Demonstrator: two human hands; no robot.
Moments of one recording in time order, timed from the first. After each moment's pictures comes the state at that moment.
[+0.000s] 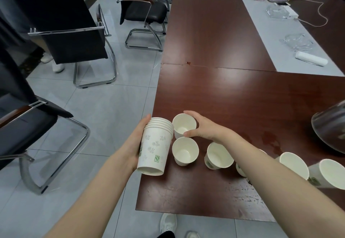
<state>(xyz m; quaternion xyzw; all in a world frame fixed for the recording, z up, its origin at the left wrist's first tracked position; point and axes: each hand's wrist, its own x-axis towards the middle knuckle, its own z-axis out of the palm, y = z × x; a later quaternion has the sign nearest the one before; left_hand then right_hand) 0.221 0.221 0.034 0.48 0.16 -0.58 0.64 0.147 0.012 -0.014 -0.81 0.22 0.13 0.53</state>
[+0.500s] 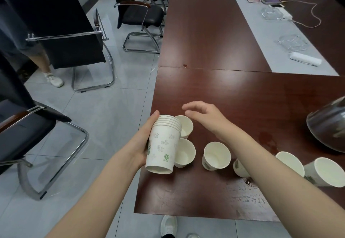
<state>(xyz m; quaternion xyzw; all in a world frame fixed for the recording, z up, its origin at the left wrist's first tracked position) 0.214 0.201 0.045 0.50 0.10 -0.58 0.64 0.137 0.021 0.039 -0.78 0.22 -0.05 0.58</state>
